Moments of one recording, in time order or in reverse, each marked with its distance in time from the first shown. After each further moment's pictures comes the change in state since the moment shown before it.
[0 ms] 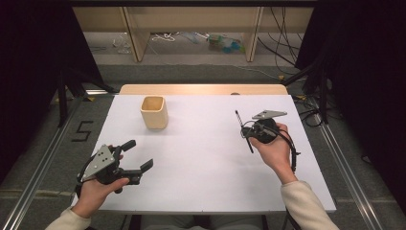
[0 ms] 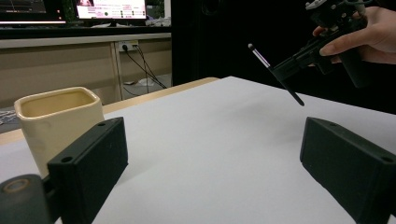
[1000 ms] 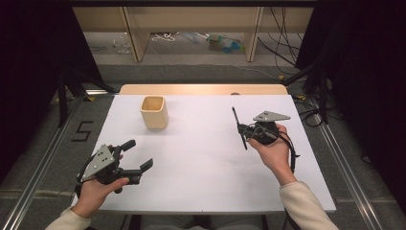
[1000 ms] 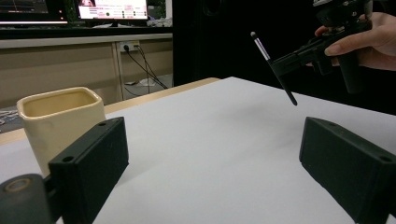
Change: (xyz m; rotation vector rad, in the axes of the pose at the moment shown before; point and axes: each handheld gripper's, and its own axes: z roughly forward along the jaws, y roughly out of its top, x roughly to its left) left arm 0.001 0.000 0.000 -0.004 0.005 0.002; right arm 0.002 -0.006 0.002 -0.157 0.079 -0.017
